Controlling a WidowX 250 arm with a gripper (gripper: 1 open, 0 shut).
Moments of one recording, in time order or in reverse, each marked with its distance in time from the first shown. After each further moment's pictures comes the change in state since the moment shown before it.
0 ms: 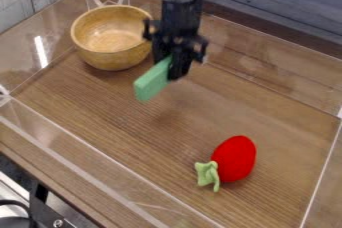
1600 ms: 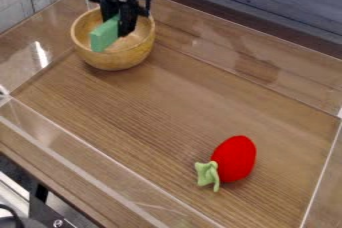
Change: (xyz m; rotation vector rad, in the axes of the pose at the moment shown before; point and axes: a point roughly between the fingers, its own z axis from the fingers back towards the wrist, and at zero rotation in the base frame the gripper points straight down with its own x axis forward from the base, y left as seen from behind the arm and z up) arm 0.027 0.122 -0.001 0.054 -0.056 0.241
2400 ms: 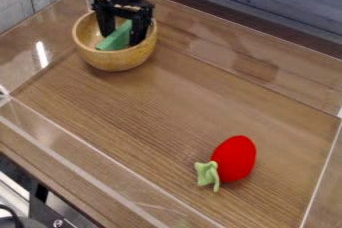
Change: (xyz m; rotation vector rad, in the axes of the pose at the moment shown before) arm -0.002 -0.003 0.000 -0.025 0.008 0.021
